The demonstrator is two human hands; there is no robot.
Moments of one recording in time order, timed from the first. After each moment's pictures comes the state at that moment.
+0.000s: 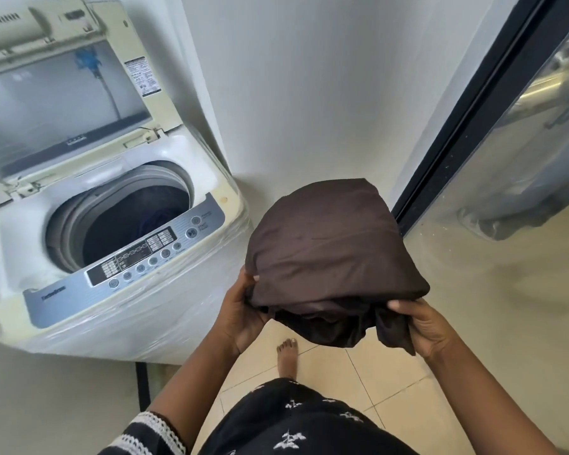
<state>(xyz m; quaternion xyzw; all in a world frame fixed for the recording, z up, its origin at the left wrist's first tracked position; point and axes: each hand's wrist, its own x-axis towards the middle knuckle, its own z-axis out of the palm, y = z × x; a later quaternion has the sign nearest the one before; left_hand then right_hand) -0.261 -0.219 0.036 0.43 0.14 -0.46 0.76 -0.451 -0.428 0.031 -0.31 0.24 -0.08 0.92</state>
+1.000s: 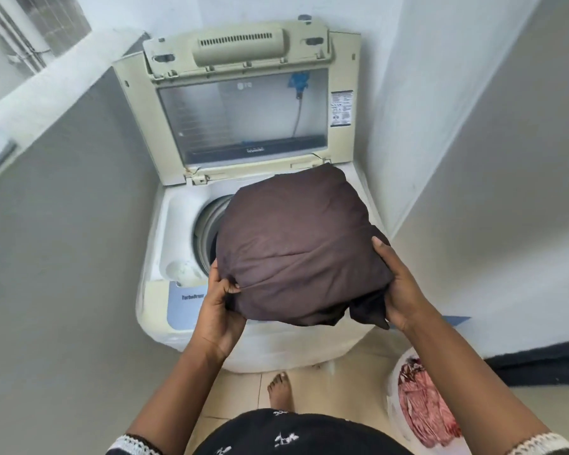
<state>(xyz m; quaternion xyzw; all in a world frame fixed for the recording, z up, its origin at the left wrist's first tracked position) -0.059 -0.053 0.055 0.46 0.14 -0.14 0.86 -0.085 -0.320 0.064 -0.47 0.23 0.08 0.85</state>
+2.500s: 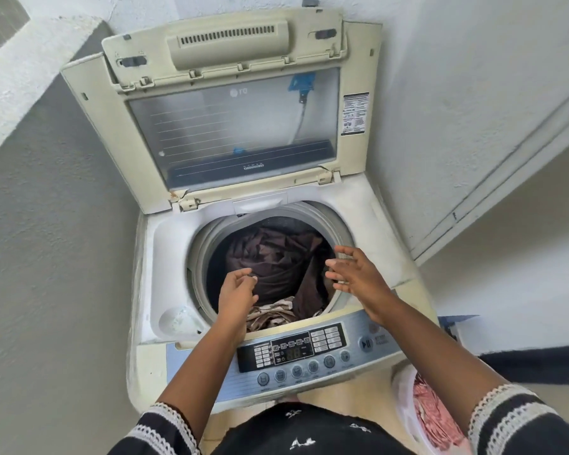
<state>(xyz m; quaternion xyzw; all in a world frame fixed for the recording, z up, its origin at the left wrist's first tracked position) 0.090 -0.052 -0.028 0.69 0.24 -0.19 0.66 0.046 -0.285 -0.003 -0.68 0.26 0.10 0.68</state>
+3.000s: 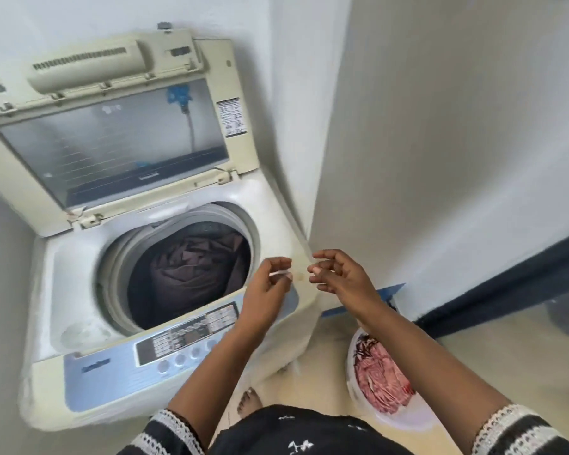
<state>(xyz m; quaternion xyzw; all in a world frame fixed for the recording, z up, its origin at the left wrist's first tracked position) -0.036 -0.239 0.024 0.74 -0.09 -0.22 0.63 -0.104 -0.398 0.037 -0.68 0.25 -0.02 0.69</state>
